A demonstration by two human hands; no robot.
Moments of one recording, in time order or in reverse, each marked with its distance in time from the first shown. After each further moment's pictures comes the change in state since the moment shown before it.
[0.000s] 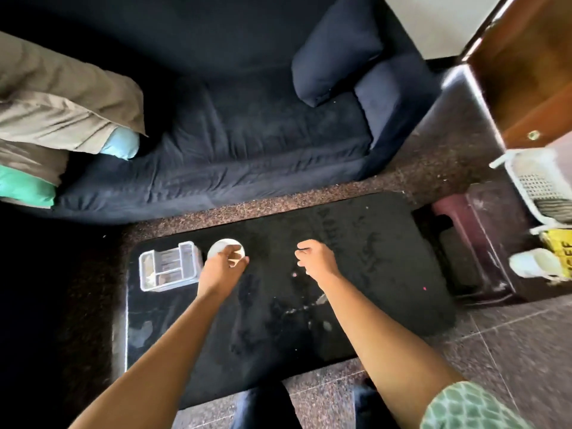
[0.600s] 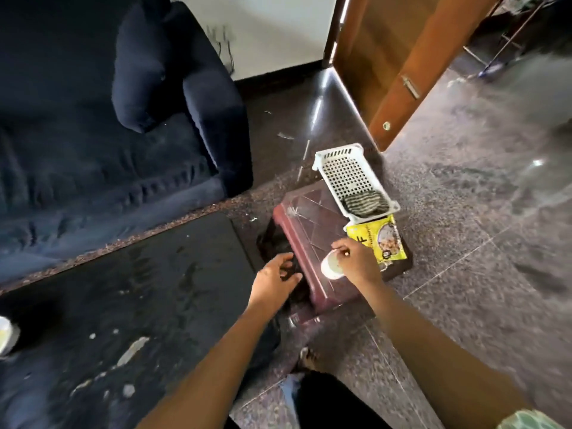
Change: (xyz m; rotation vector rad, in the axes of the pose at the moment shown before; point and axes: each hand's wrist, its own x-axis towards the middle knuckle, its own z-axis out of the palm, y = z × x) left_hand -0.105 0.387 0.428 -0.131 -0.359 0.314; right_hand 0.029 0.220 -0.533 -0.266 0.450 -0.090
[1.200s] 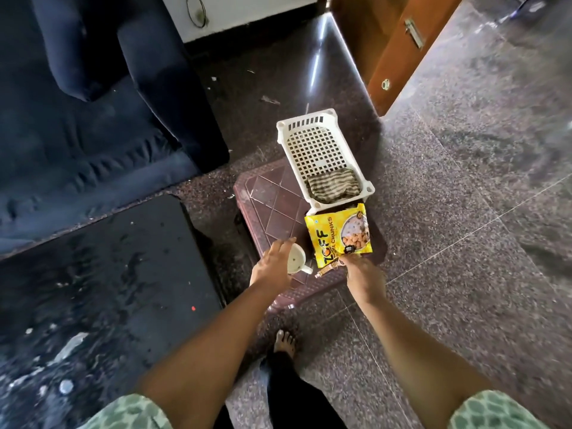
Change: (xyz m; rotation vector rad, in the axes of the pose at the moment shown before) left_hand 0.091 0.021 0.149 0.595 -0.162 -0.008; right_hand 0.060 0.187 -0.021 -0.508 -0.111 -0.196
